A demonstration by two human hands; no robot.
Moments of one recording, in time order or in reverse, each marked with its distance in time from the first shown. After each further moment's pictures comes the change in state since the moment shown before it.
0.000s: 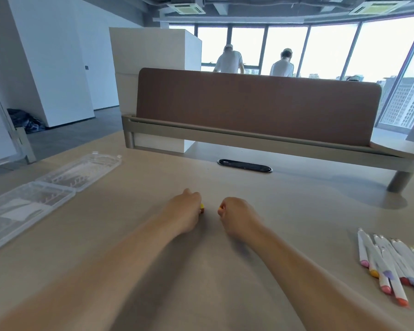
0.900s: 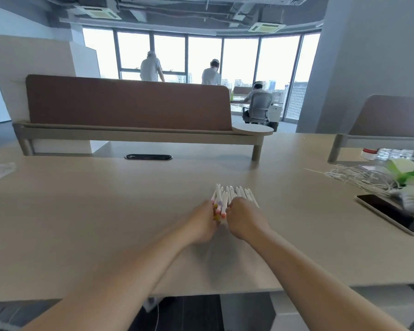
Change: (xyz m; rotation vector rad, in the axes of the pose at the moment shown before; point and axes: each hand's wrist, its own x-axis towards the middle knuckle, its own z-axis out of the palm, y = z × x) left_hand -0.125 0.300 0.001 -0.564 -0.159 0.251; right_hand -0.236 0.190 -0.113 -0.002 0.242 0.322
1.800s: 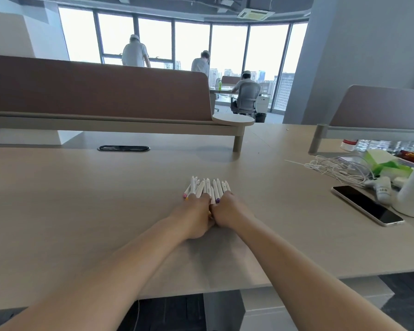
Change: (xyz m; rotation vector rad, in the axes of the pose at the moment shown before) left_hand 0.036 0.026 0.040 0.280 -0.059 0.077; right_hand 0.036 0.047 0.000 0.146 -0.062 0.179
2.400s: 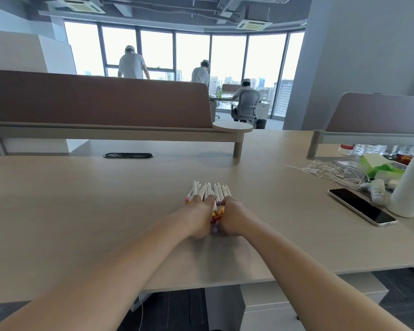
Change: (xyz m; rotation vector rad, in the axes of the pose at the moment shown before) left_hand -0.008 0.009 -0.010 0.082 -0.097 -0.010; right_hand -0.014 0.004 -0.005 -0.062 -0.130 -0.017
